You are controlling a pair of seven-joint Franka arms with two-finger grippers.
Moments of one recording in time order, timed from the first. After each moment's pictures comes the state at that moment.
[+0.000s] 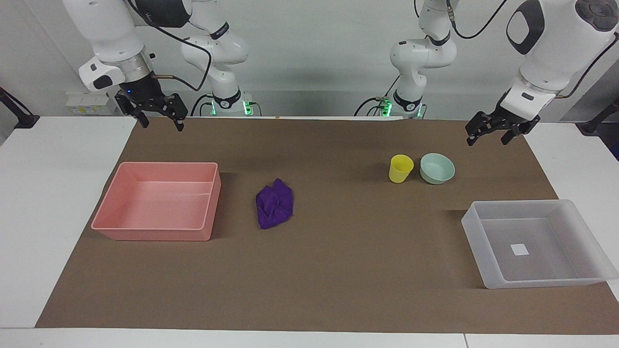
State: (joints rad) left arm -0.01 -0.01 -0.04 -1.63 -0.02 1.58 -0.04; right arm 0.04 -0.11 -0.05 -1.74 0.00 1.64 0.12
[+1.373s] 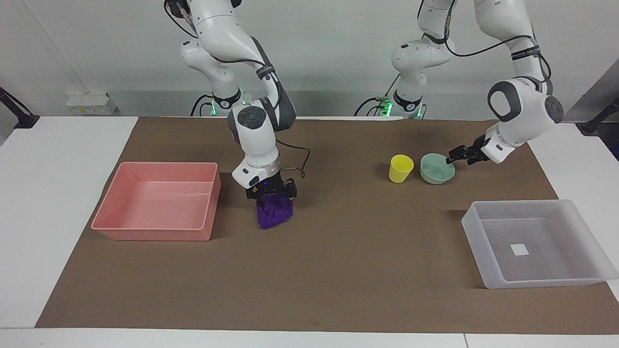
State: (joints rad) left arm 0.23 -0.04 -0.03 -2.36 -0.22 2.03 0.29; right arm 0.35 0.29 0.04 -2.04 0.01 2.46 0.39
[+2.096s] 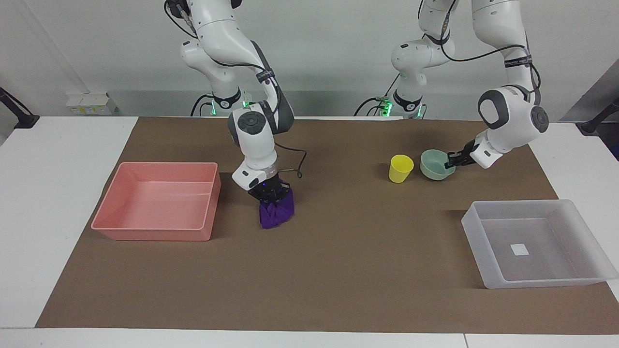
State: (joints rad) left arm 0.22 0.00 -0.03 -2.32 -0.23 1.99 0.30; right arm 0.35 0.28 0.04 -2.04 0.01 2.45 0.39
